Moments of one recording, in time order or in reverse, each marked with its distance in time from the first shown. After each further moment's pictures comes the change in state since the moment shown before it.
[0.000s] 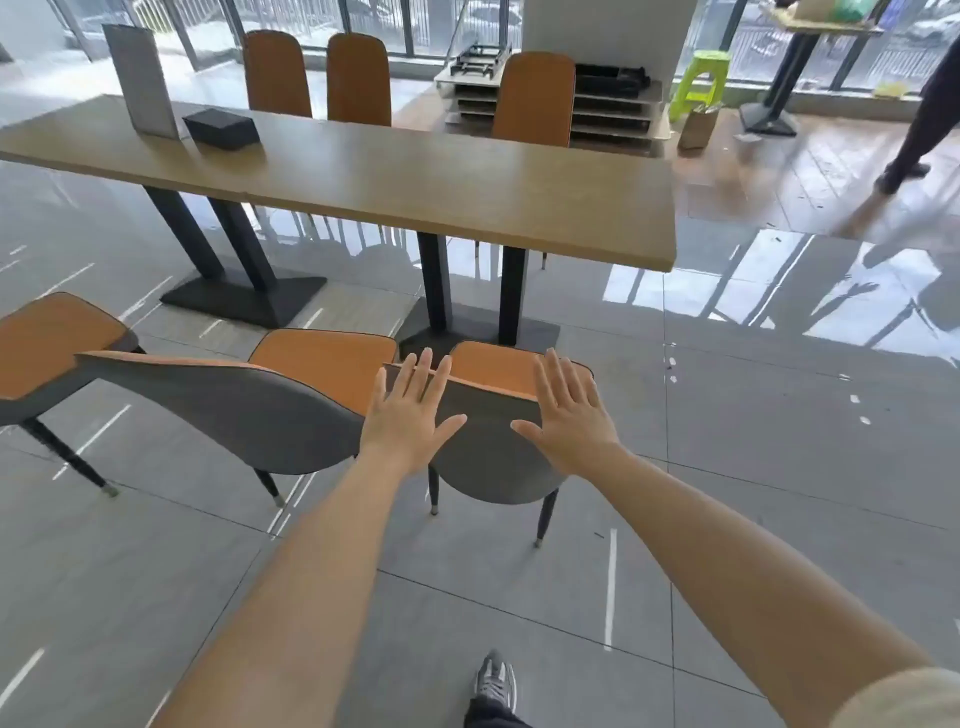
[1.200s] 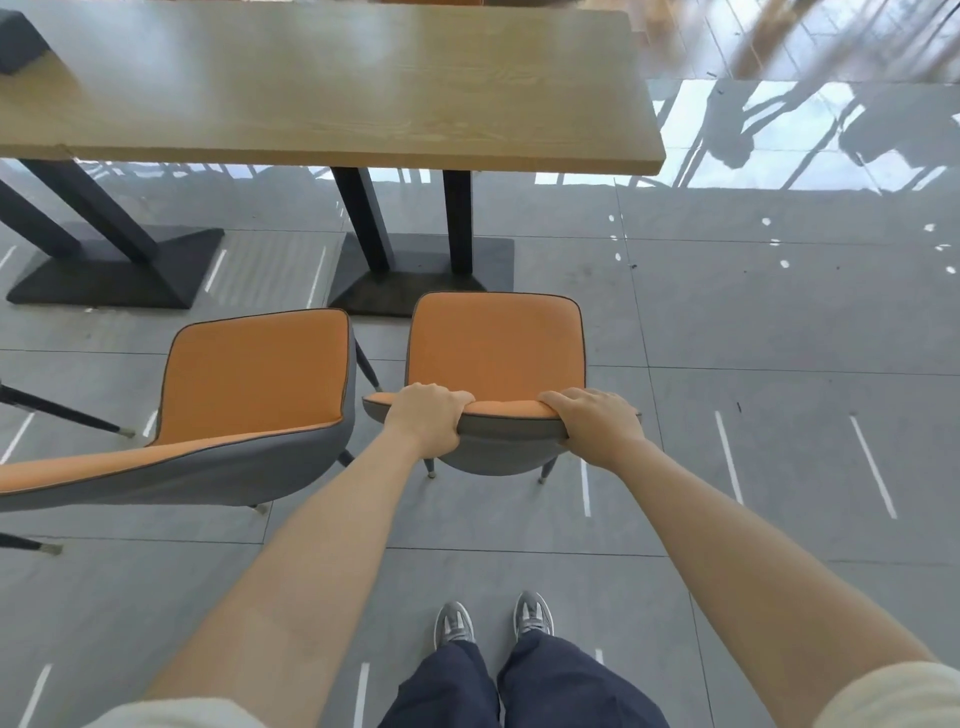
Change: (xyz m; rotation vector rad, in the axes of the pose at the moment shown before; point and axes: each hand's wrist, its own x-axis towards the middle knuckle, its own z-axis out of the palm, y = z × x) left_hand 0.154 -0.048 0.058 0.031 -0.277 0.498; right_hand 0.097 0.007 0.050 0.078 -0.135 0.094
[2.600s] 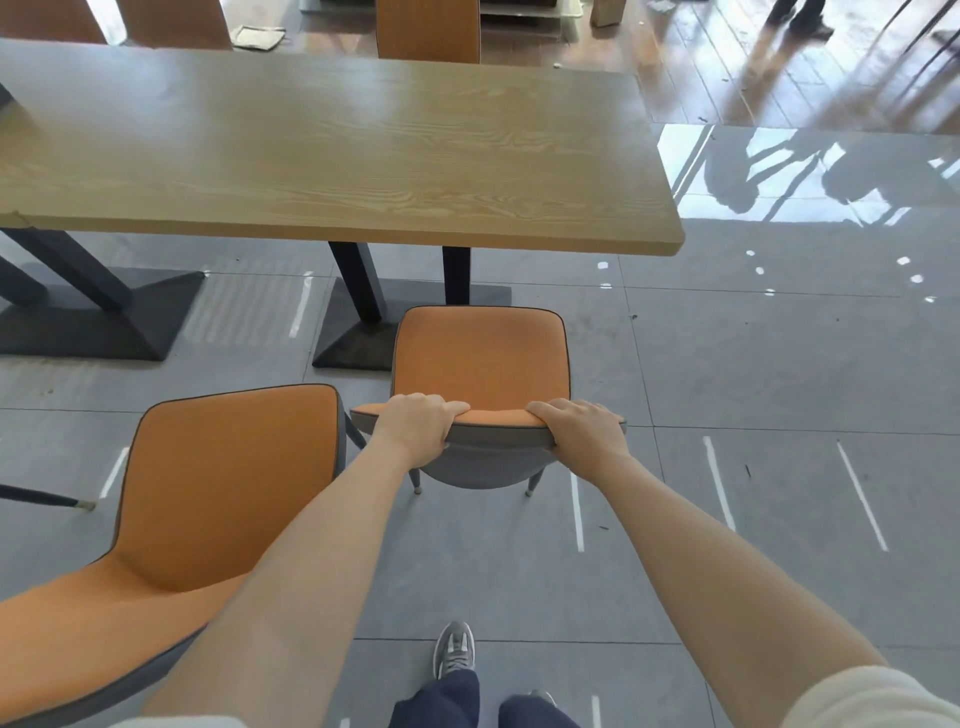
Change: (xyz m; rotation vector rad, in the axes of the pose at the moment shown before) left_hand 0.133 -0.096 -0.054 0.039 0.040 0.001; right_hand 0.153 0.021 -0.061 -0.003 0.074 0.051
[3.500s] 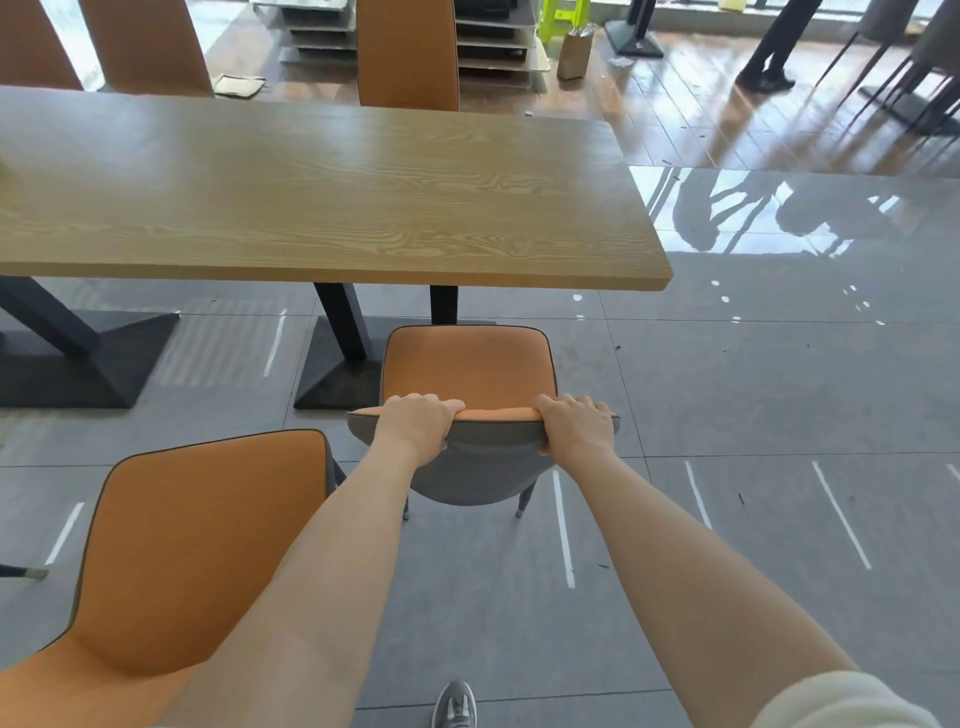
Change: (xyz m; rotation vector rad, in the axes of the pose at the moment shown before) left_hand 0.035 -0.027 -0.024 0.076 0.073 -0.020; right_hand 0.051 -0.022 -0.025 -0.022 -0.050 0.302
